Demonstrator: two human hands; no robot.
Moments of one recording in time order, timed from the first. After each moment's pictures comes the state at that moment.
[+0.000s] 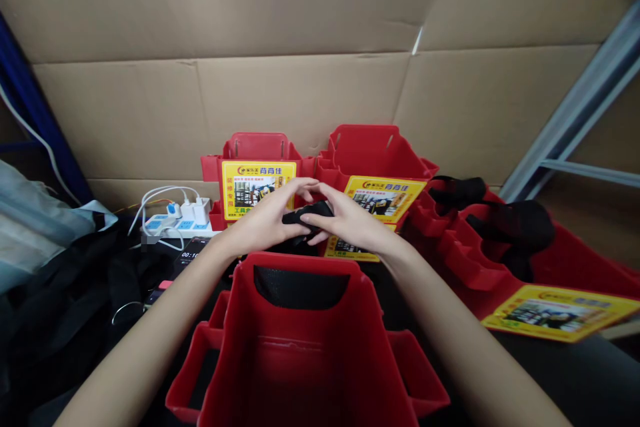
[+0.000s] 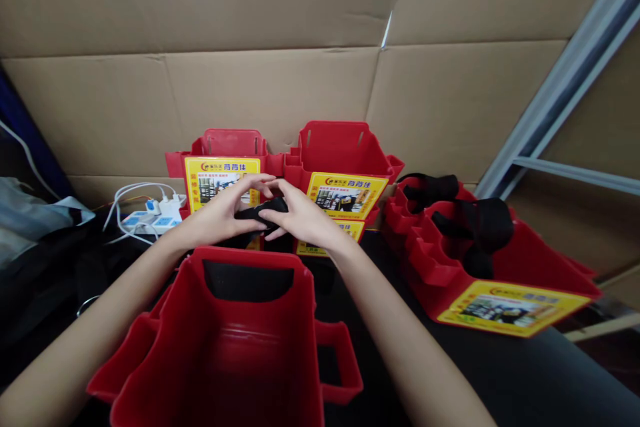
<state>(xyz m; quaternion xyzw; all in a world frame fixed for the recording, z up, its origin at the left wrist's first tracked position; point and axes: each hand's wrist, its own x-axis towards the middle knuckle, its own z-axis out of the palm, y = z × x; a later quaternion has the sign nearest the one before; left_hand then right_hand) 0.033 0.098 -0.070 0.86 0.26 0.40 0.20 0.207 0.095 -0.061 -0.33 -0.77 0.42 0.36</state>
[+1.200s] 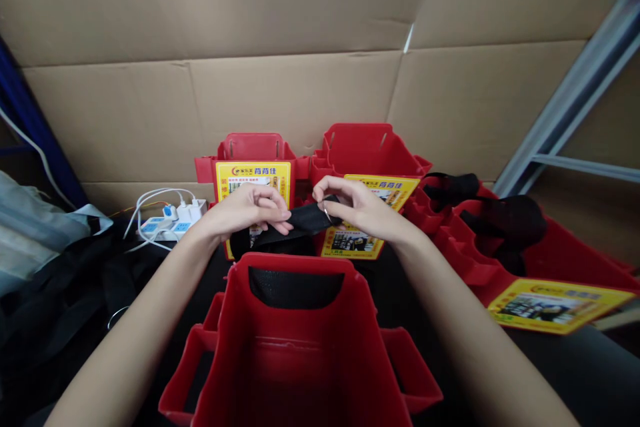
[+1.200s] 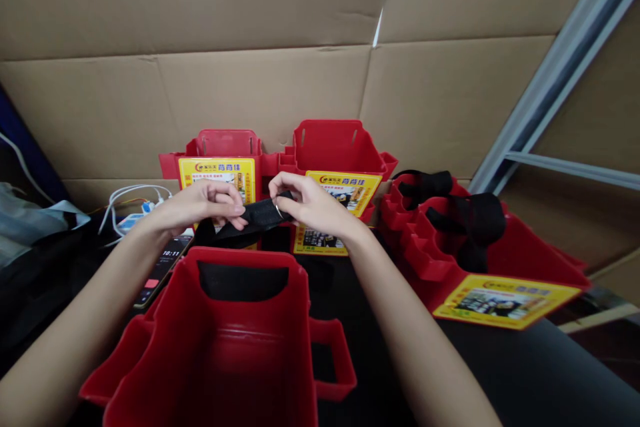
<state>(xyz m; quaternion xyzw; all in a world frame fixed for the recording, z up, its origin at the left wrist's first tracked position) 0.017 0.091 -0.049 0.72 0.39 0.34 0.46 0.228 0.096 -0.044 -0.28 -0.84 0.29 0.36</state>
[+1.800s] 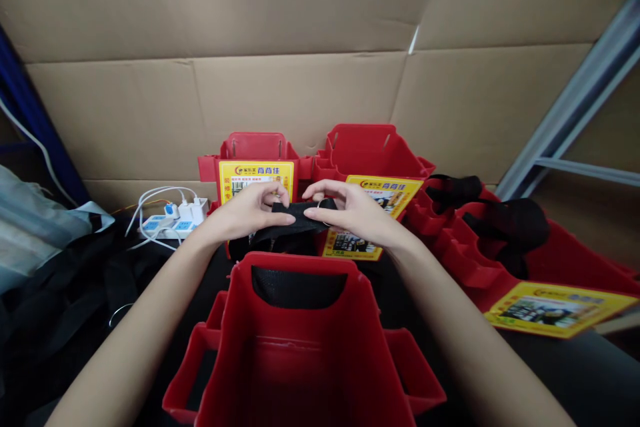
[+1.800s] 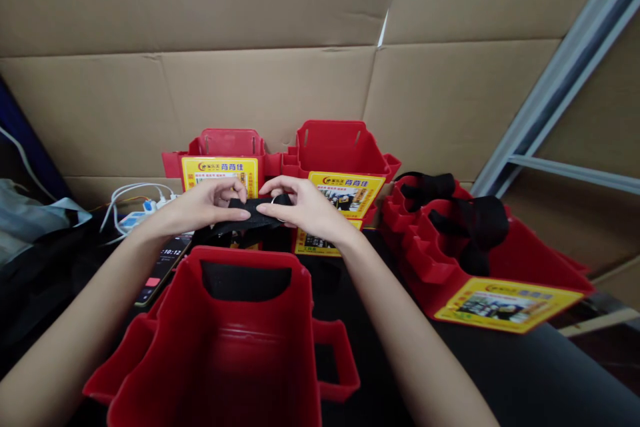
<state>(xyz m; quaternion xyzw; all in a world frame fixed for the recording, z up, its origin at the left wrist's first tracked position) 0.016 0.087 -0.048 0.81 0.36 0.33 0.32 0.219 0.093 -0.049 -0.33 -0.81 0.32 0.36</state>
